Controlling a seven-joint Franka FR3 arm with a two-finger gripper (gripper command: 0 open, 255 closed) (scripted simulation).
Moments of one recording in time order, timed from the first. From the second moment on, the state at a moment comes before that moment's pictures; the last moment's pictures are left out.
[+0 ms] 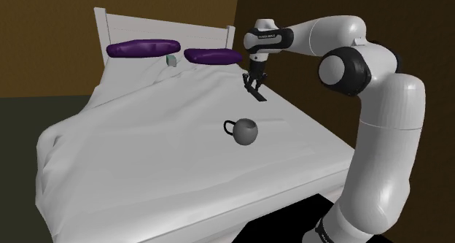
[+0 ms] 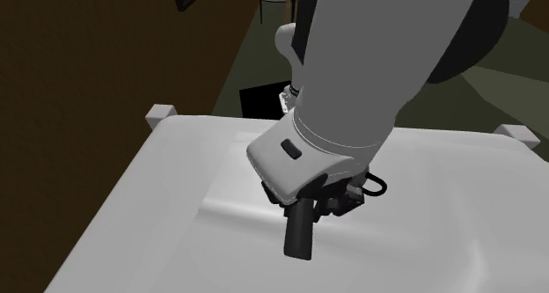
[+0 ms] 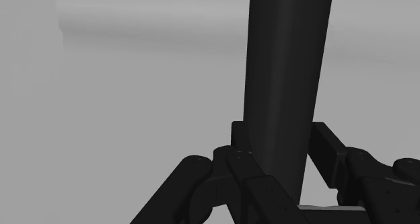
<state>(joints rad) -0.20 0.35 -0.28 -1.47 0.01 1.82 0.03</state>
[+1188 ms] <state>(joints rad) 0.00 -0.08 -0.16 -2.06 -0.10 1.97 0.37</state>
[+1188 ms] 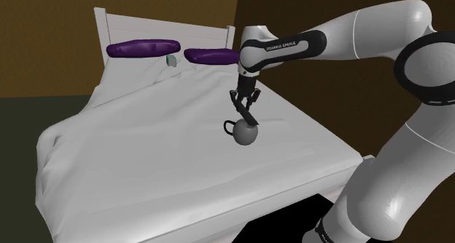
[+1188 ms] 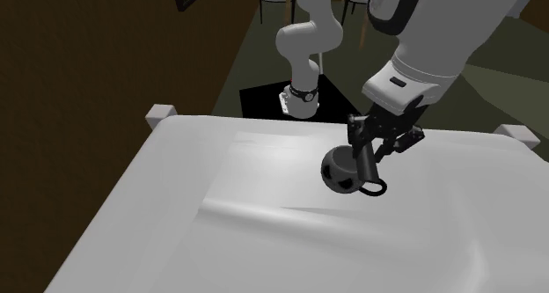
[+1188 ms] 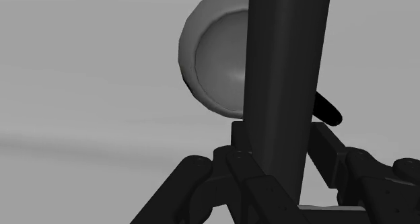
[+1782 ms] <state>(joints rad) 0.00 -0.04 -0.16 -2.14 -0.10 2.08 0.38</state>
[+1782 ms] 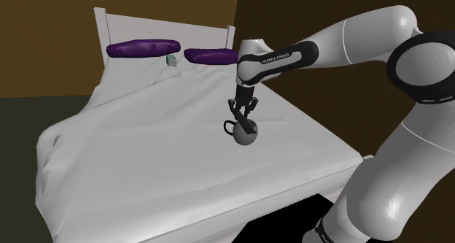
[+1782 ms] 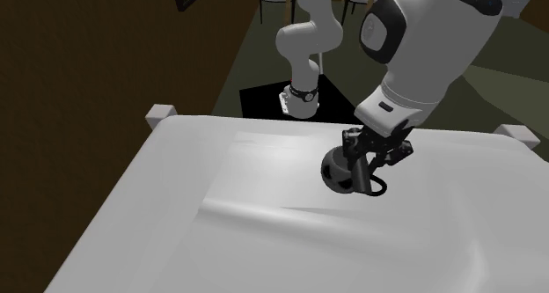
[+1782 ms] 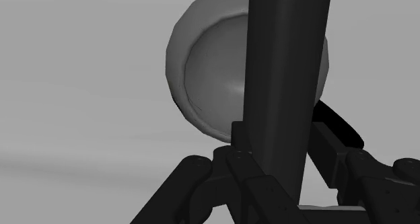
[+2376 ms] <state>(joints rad) 0.00 -0.04 -0.16 -2.15 -0.10 2.09 0.38</state>
